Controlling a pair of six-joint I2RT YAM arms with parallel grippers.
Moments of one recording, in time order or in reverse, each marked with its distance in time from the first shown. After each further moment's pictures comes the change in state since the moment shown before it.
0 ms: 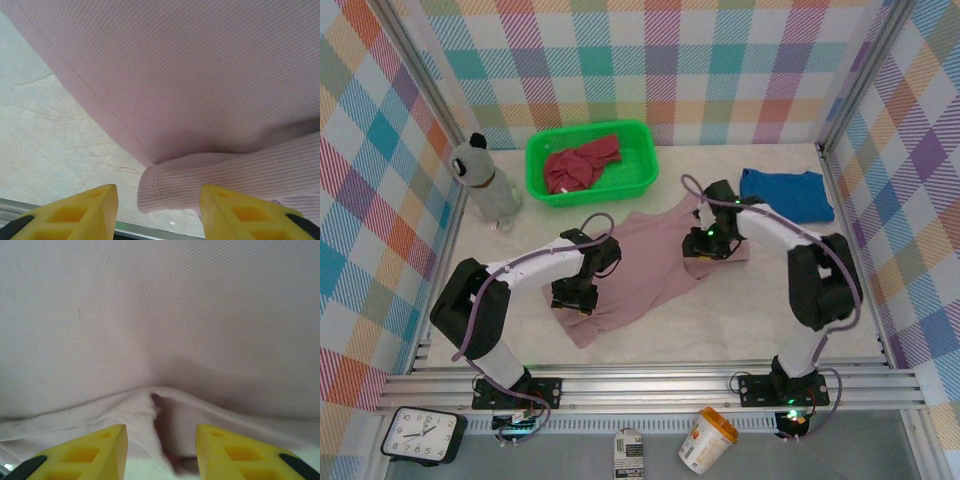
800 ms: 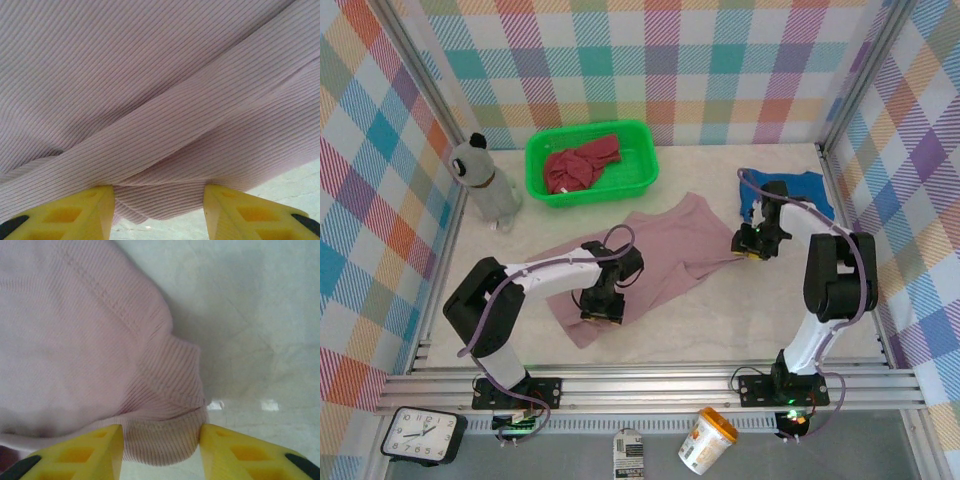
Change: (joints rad) left arm -0.152 0.055 -0.007 0.186 0.192 -0.079; right arm -0.316 0.064 -0.030 -0.021 0.103 -0.077
